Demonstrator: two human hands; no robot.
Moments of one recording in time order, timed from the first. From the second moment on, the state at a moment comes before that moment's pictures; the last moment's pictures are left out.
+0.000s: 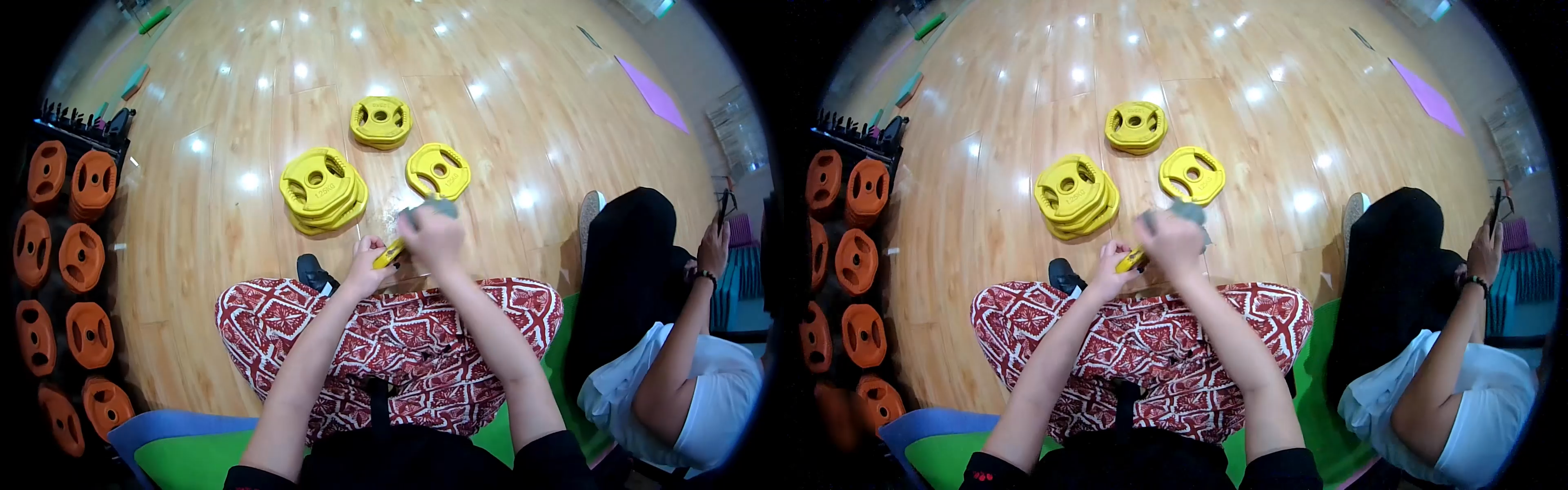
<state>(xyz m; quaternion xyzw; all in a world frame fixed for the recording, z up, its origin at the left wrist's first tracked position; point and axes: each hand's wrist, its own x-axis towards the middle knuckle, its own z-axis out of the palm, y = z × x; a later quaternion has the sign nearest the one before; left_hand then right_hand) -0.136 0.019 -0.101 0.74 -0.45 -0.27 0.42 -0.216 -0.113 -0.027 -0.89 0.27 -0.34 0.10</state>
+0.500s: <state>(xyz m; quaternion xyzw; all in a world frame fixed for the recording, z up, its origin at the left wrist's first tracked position) -0.133 0.019 -0.102 0.75 -0.41 -0.27 0.44 -0.226 -0.154 -0.063 -0.85 0.42 -0.28 0.10</state>
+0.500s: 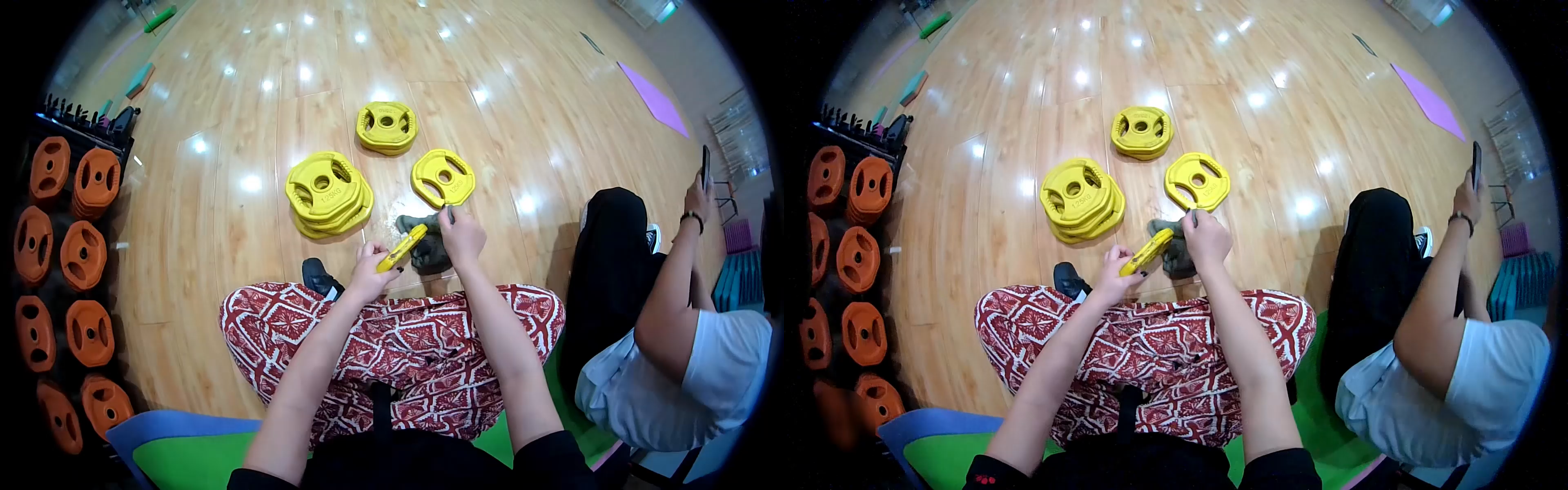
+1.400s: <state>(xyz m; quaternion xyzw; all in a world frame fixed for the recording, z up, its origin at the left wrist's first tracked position) -0.137 0.017 -0.094 0.78 -0.34 -0.27 0.45 -0.220 -0.072 -0.045 -0.94 0.08 -0.33 0.05</state>
